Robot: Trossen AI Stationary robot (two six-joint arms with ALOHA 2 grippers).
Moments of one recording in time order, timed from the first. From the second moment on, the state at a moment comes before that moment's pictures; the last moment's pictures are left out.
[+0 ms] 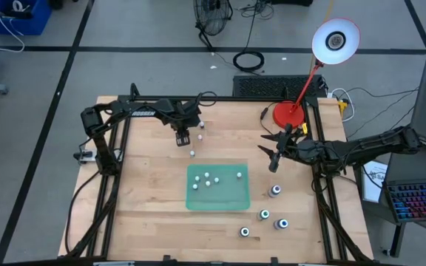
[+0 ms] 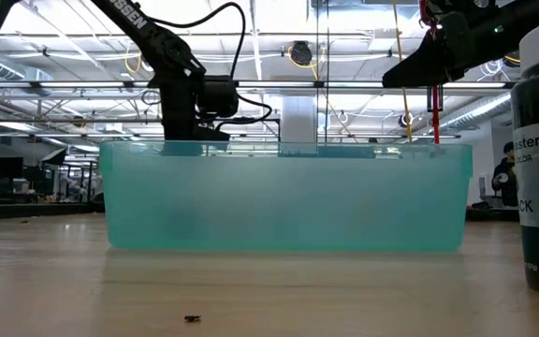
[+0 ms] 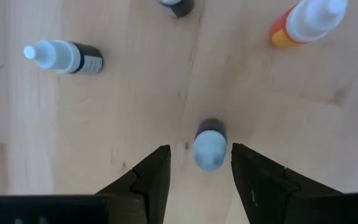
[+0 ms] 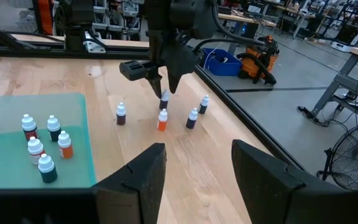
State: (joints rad) left arm 0.49 1.80 1.17 -0.72 -0.10 0.31; right arm 0.13 0.78 0.41 0.08 0.57 -0.02
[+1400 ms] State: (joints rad) left arm 0.50 1.80 1.17 -0.73 -0.05 0.29; right arm 0.13 0.78 0.41 0.08 0.57 -0.02
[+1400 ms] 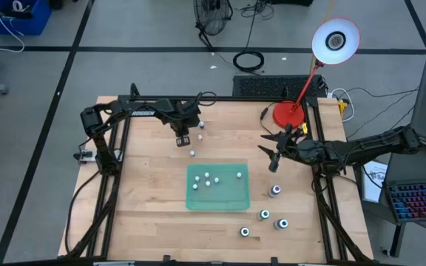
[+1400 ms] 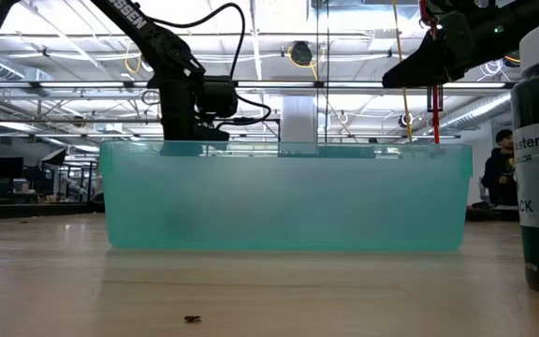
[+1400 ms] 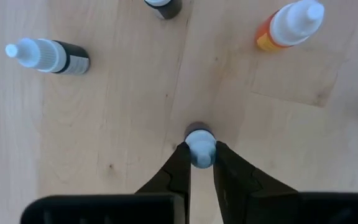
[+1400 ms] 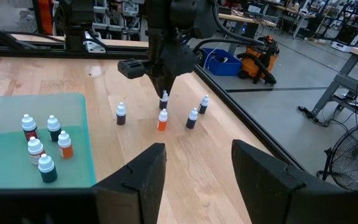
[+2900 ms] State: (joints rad) left arm 0.01 2.08 1.75 -0.98 0.06 0.34; right arm 0.13 0.78 0.41 0.08 0.57 -0.02
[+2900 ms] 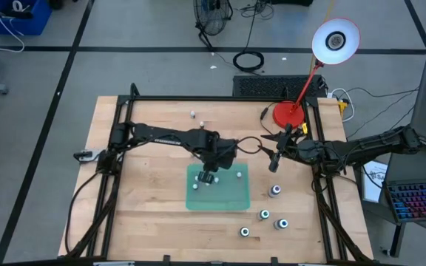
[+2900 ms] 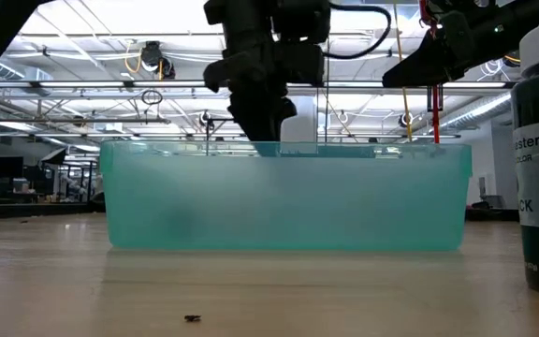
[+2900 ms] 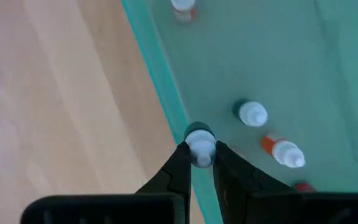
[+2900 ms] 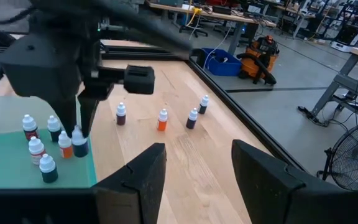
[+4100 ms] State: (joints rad) left arm -0.03 2.08 1.62 -0.84 0.05 0.31; right arm 0.13 0.78 0.41 0.08 0.57 -0.02
